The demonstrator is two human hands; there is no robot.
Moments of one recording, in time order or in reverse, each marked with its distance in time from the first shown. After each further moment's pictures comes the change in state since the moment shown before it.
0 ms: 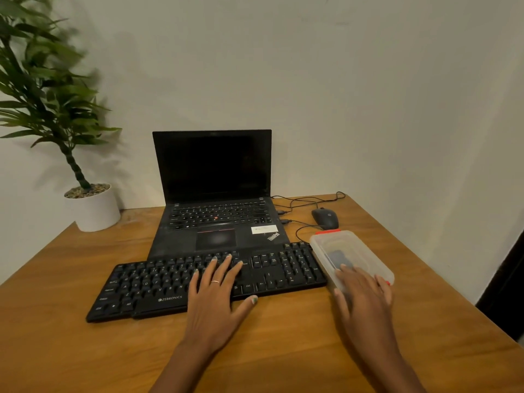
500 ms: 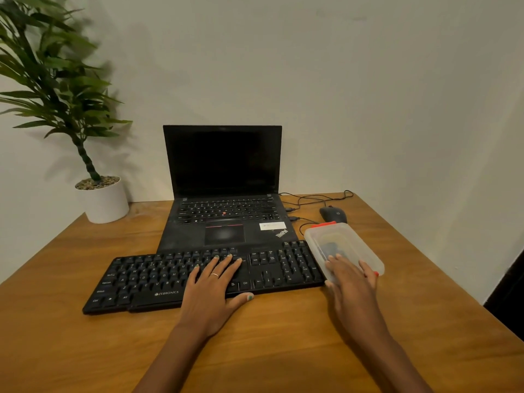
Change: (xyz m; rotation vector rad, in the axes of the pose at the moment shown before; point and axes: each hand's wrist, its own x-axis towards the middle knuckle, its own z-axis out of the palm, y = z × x) left_hand 0.008 -0.030 -0.008 0.137 -0.125 0.011; right_hand 0.016 -0.019 0.013 0.077 -0.085 -0.116
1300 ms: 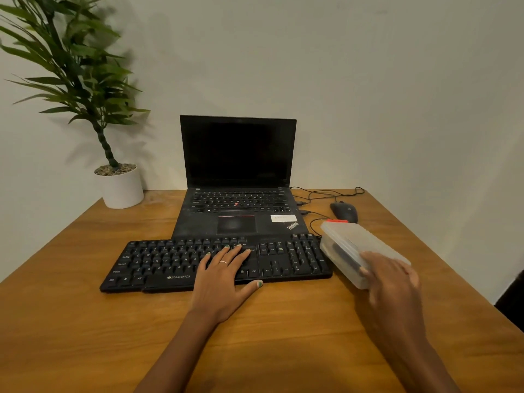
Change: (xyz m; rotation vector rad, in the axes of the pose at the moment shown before) left_hand -0.007 -0.003 0.000 -0.012 0.051 -0.018; right_hand -0.016 -0.010 -0.040 -0.091 0.130 0.082
